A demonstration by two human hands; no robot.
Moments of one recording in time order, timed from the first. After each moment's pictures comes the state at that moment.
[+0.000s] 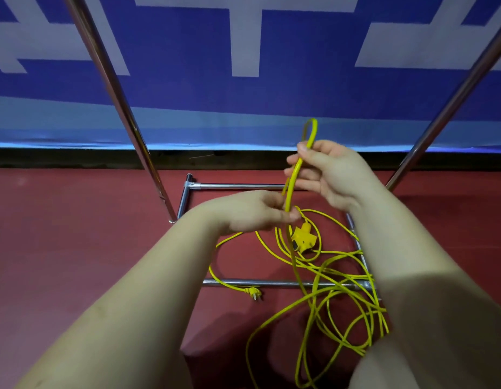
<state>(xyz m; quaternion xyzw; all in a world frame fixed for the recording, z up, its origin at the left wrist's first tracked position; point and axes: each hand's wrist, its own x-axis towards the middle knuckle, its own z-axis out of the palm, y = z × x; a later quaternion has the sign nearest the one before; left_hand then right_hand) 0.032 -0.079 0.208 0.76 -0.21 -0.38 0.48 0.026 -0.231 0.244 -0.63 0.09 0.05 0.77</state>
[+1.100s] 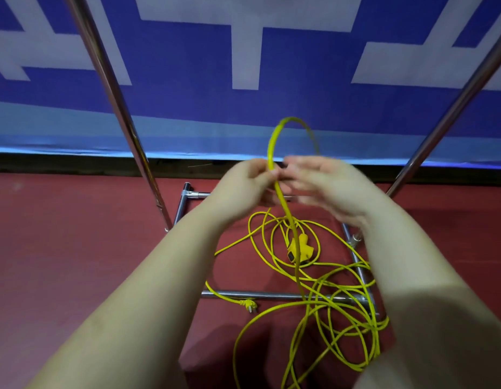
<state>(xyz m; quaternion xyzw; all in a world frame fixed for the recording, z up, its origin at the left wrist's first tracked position) 0.042 -0.083 0.235 0.74 -0.14 -0.15 0.64 0.023 -0.241 0.247 -0.73 0.01 0.11 0.68</state>
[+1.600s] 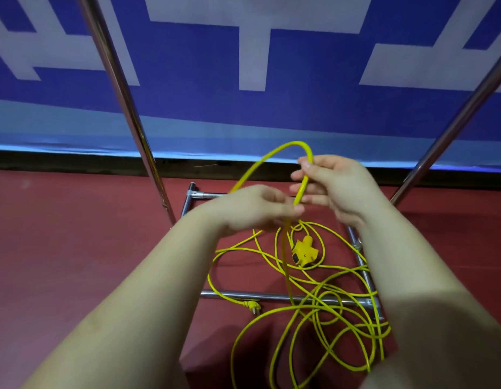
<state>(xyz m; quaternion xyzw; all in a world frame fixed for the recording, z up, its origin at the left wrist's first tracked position) 0.039 -0.075 0.224 0.75 -0.19 -0.34 0.54 0.024 -0.232 0.248 -0.68 0.07 0.04 0.73</state>
